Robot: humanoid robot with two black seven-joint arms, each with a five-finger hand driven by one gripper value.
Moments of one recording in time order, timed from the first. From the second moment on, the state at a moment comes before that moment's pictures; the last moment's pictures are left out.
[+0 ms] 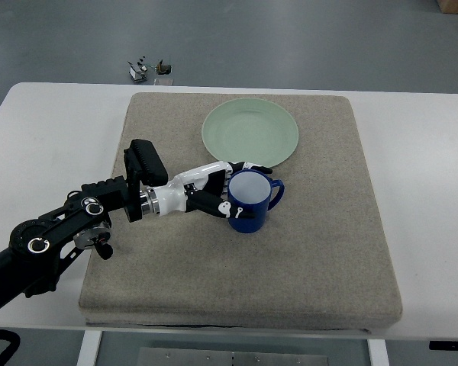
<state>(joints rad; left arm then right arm) -0.57 0.24 -0.74 -1.02 0.94 -0.54 -0.25 0.06 0.00 0.01 0.11 -0.01 -0.04 -0.01</state>
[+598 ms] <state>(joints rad) -0.58 0.24 -0.74 -1.03 0.94 -0.54 -0.25 0.06 0.00 0.01 0.11 -0.01 -0.05 -0.01</state>
